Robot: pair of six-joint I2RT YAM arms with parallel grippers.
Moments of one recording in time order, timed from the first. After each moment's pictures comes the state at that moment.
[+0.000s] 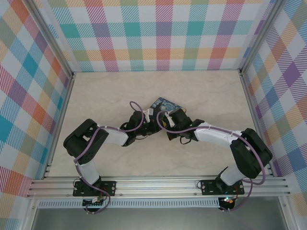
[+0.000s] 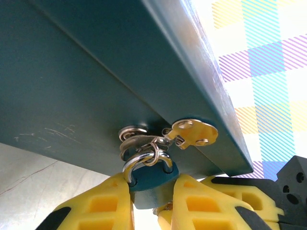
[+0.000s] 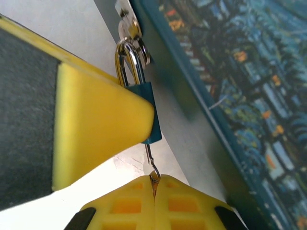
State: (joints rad) left arm -0.68 1.78 0.70 0.63 0.37 -1.00; right arm 0.73 1.52 0.84 -0.28 -0.01 0.21
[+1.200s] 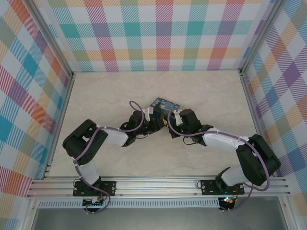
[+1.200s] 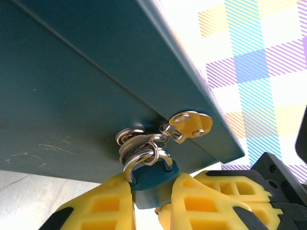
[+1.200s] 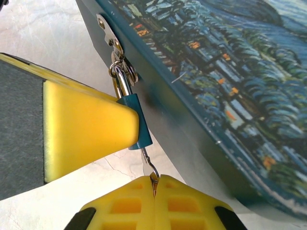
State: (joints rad) left arm -0.69 1.77 0.70 0.67 0.36 -1.03; right arm 0.63 1.41 0.67 0.00 -0.17 0.32
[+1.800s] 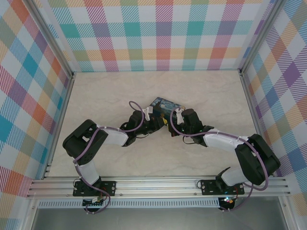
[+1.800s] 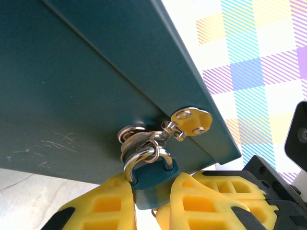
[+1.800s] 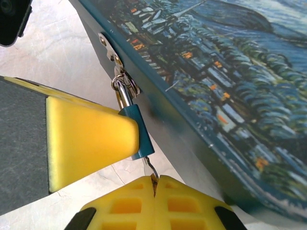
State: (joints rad) left arm -0.69 1.77 0.70 0.68 0.35 -1.07; right arm 0.62 1.42 0.63 0.11 -0.22 0.39
